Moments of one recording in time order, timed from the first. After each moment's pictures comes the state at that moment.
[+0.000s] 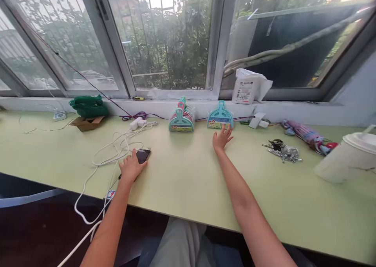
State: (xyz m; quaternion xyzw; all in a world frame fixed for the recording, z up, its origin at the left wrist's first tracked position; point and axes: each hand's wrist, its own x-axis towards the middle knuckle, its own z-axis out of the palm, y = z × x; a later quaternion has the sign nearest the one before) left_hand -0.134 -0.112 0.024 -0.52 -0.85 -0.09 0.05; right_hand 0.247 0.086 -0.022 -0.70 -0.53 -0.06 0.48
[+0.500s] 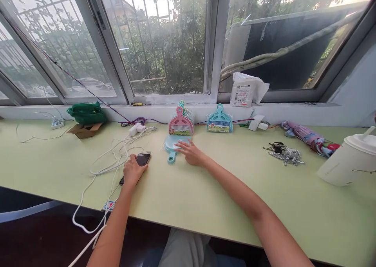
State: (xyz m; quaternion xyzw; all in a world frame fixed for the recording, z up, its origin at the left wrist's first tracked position) left_hand -0.143 -0.085 0.019 -0.52 -0.84 -0.17 0.04; right_hand 0.153 0.024 0.010 -0.23 -0.95 -0.11 0.21
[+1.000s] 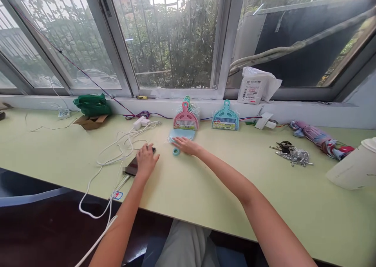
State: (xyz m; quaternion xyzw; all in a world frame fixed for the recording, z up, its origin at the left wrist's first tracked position) left_hand -0.104 -0.083 0.020 -0.60 -0.77 -0.16 0.14; right_hand 0.105 0.052 0.004 -0.22 -0.95 -0.15 0.13
